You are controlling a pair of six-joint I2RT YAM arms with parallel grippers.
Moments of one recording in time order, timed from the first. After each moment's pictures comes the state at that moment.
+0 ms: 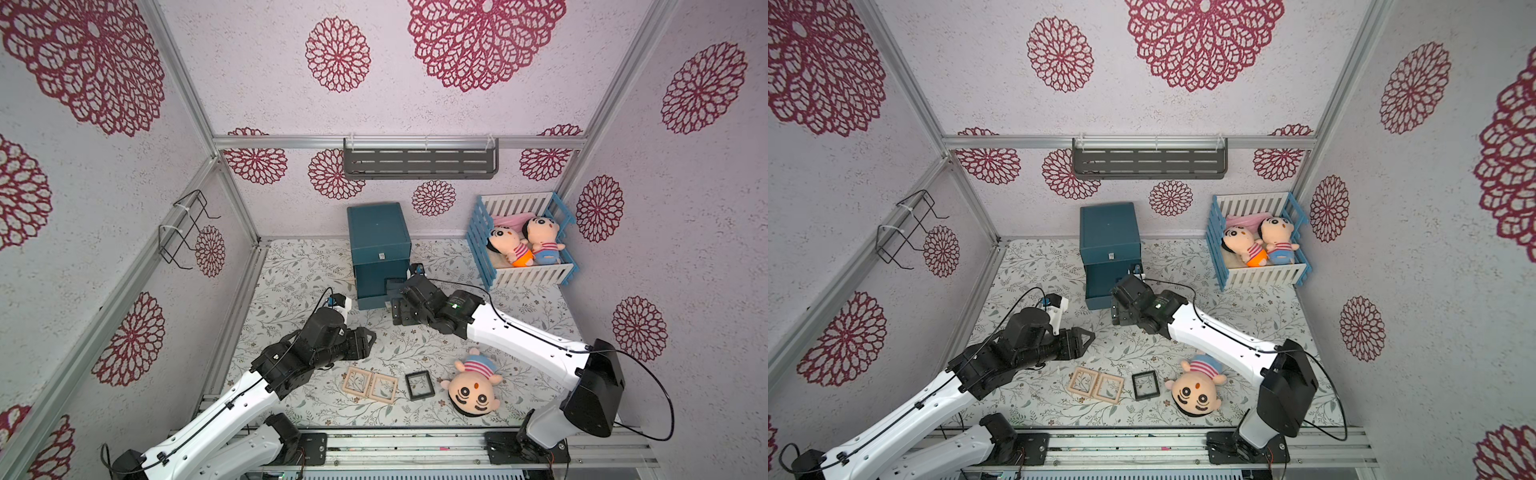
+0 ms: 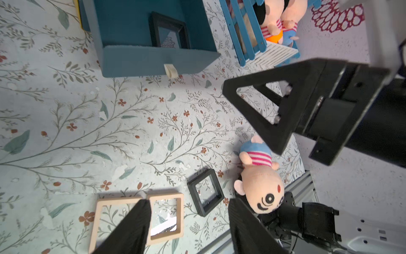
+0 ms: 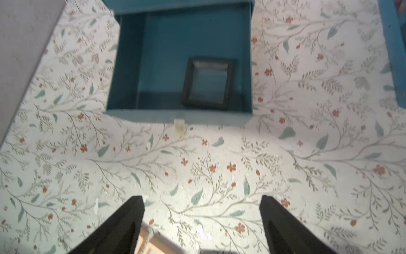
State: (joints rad) left arm -0.74 0.88 0.80 -0.61 0.05 -0.72; right arm 0.91 1.55 1.33 -0.72 0.31 0.64
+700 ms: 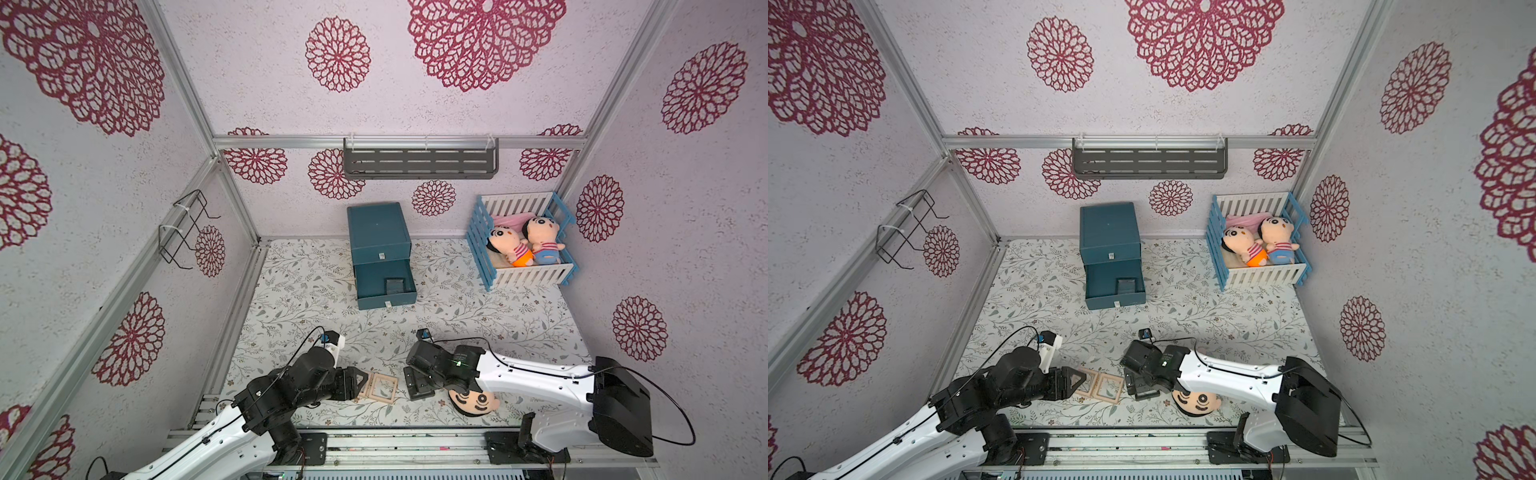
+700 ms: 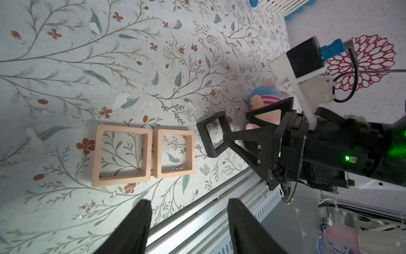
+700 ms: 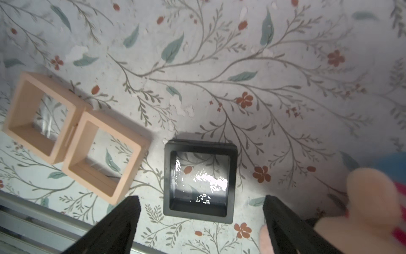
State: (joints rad) left arm -0.91 0.61 0.57 -0.74 0.02 -0.87; right arm 1.11 1.40 0.87 -0.69 0.17 0.83
